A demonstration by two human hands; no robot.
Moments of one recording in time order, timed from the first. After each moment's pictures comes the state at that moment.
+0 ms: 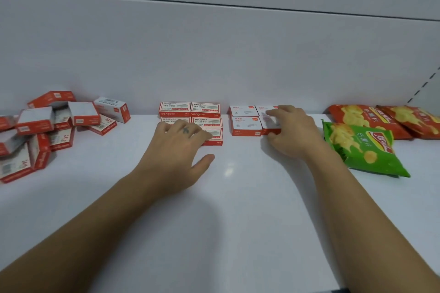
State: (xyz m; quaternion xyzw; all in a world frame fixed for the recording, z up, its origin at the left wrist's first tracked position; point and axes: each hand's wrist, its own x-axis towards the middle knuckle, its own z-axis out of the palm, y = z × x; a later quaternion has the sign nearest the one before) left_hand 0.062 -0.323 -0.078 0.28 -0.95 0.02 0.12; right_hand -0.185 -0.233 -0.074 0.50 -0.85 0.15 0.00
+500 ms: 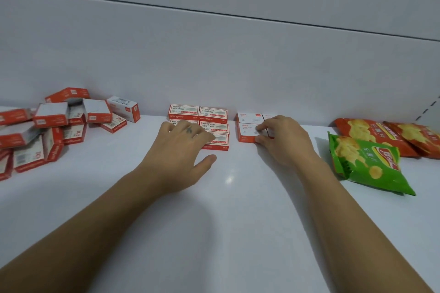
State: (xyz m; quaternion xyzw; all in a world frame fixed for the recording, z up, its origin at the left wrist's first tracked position) left_hand 0.067 -0.327 -0.077 0.30 -0.95 0.00 0.12; right_hand -0.167 -0.250 -0.075 0.52 -0.84 0.16 0.02
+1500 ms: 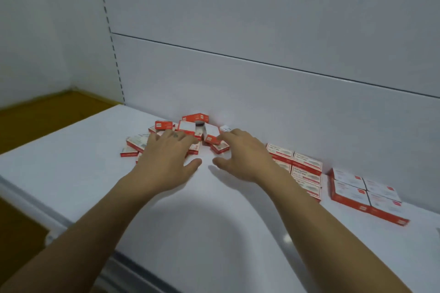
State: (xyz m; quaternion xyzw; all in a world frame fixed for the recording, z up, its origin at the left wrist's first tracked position) left_hand 0.228 -0.354 -0.045 0.58 -0.80 0.05 0.13; right_hand 0.047 -0.359 -0.034 0.79 -0.60 0.13 -0.01
